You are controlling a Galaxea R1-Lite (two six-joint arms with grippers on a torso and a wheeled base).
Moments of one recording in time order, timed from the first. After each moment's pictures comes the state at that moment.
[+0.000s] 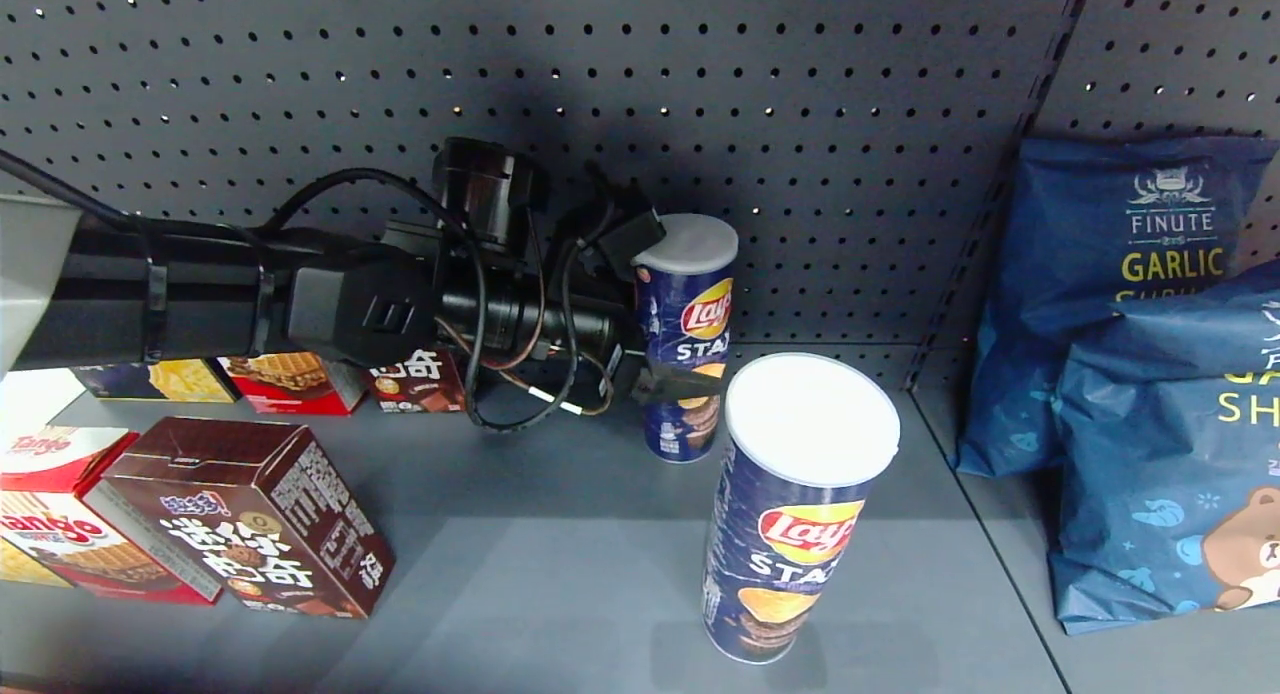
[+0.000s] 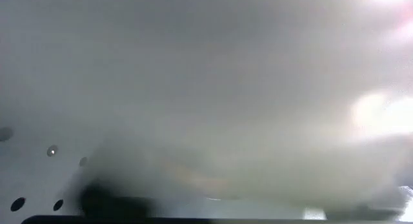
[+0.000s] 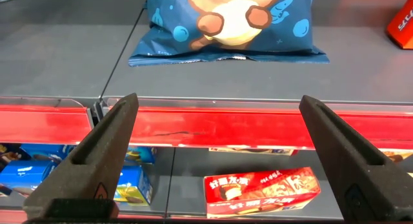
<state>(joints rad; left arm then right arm) -0.47 2.00 -1.57 0.02 -0.70 0.47 0.00 0.00 0.00 0.00 0.01 0.00</state>
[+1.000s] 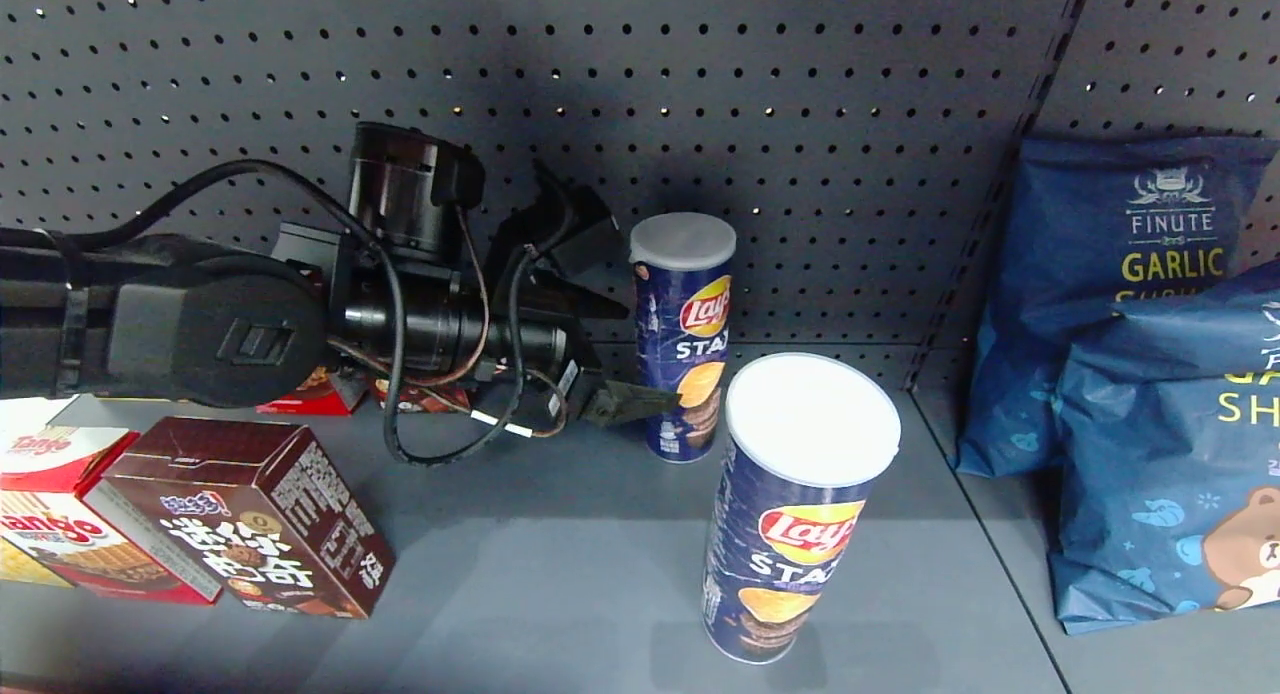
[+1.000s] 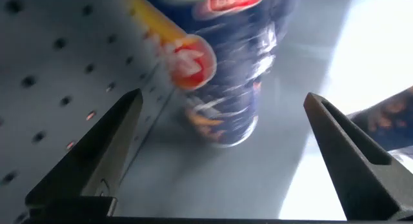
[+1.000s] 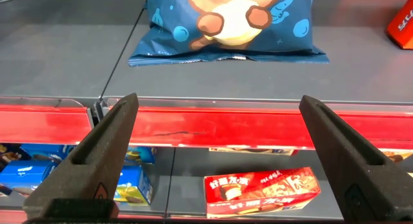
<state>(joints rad) -0.47 1.82 -1.35 -0.02 -0.48 0.47 0.00 0.00 0.00 0.00 0.01 0.00</state>
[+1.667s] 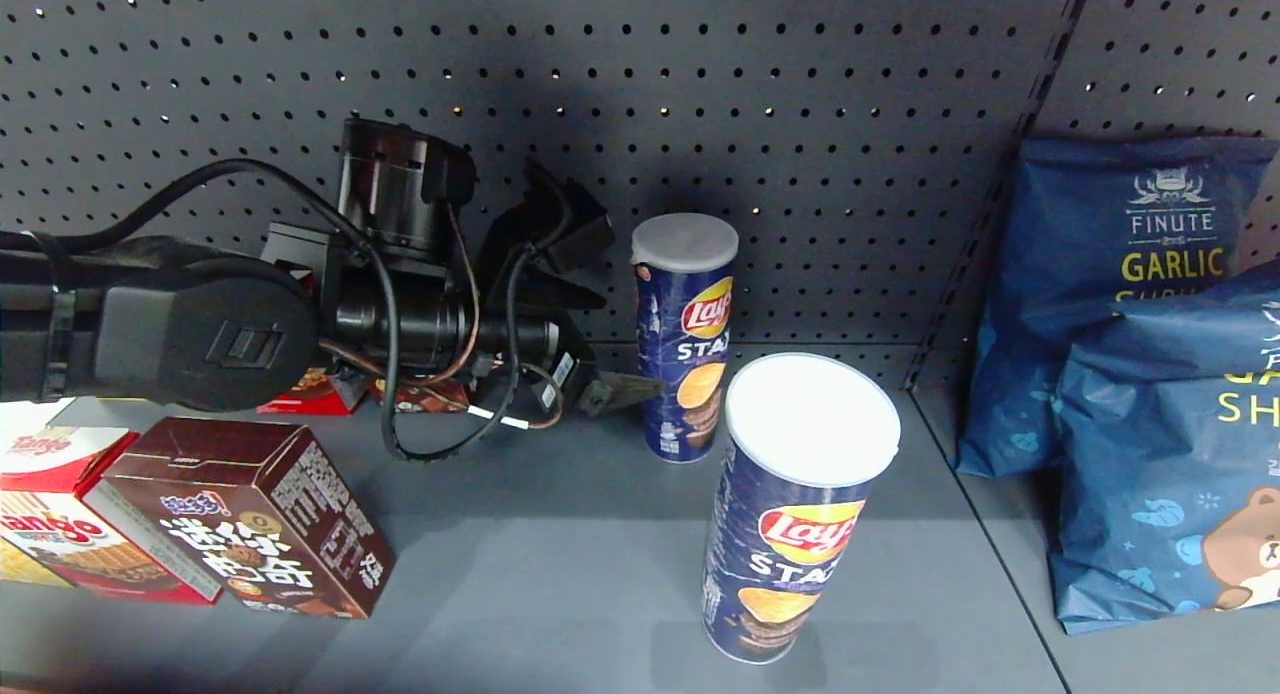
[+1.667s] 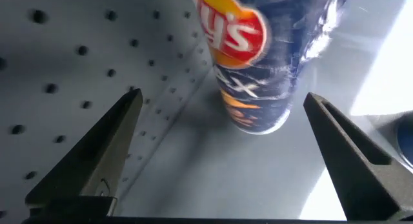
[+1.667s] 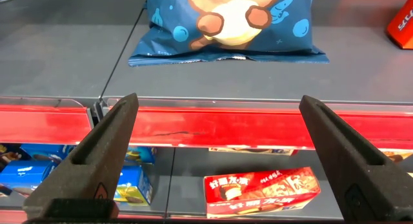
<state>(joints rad) -0.46 1.81 -1.33 -0.05 -0.36 0.46 0.00 0.00 0.00 0.00 0.01 0.00</state>
